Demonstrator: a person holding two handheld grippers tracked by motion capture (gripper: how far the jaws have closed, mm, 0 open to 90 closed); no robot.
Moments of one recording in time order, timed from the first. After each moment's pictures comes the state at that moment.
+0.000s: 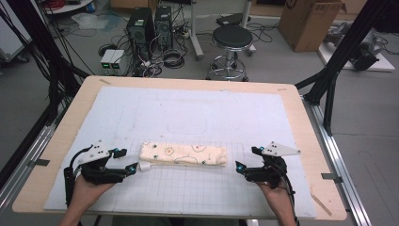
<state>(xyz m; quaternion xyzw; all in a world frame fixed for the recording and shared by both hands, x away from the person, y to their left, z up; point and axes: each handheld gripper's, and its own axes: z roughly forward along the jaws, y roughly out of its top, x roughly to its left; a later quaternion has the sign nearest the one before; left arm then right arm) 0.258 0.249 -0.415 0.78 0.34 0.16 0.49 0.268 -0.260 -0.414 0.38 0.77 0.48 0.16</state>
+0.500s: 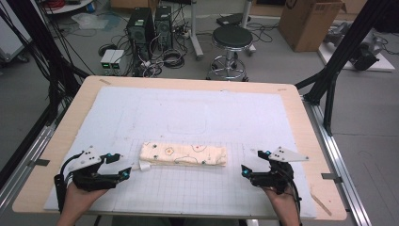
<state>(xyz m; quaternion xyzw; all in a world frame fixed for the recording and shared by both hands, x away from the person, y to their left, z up) 0.238 0.265 -0.416 0.78 0.36 0.17 0.49 0.253 -0.274 -0.416 0.39 0.77 0.48 0.17</state>
